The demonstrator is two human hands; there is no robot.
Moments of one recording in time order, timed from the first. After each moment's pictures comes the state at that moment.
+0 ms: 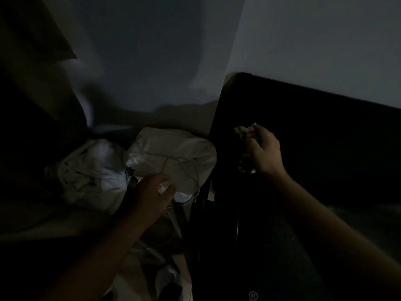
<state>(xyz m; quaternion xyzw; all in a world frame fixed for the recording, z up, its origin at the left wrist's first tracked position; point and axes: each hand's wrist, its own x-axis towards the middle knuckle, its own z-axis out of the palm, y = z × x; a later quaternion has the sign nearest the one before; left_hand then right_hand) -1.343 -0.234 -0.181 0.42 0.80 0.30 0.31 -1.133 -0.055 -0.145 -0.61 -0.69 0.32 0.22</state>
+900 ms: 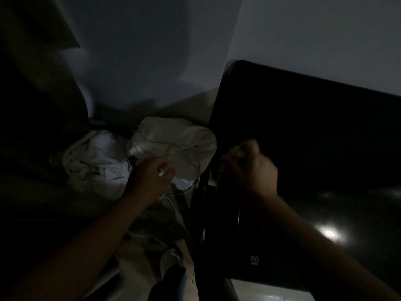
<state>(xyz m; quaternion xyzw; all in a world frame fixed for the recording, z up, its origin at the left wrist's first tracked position) -1.355 -0.249 -0.159 0.46 0.79 0.27 0.30 -1.133 -0.159 -0.137 -0.59 -0.77 0.17 0.16</state>
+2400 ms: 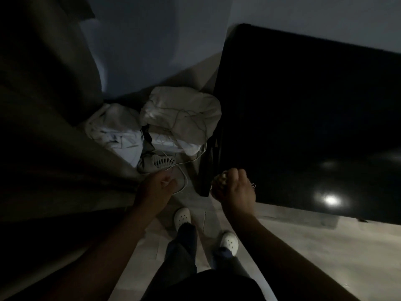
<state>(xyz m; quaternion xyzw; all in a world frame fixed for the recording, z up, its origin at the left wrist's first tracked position) -1.318 -0.407 -0.151 0.34 0.80 0.24 0.43 -1.110 -0.359 -0.169 -0.62 -0.76 0.19 0.07</state>
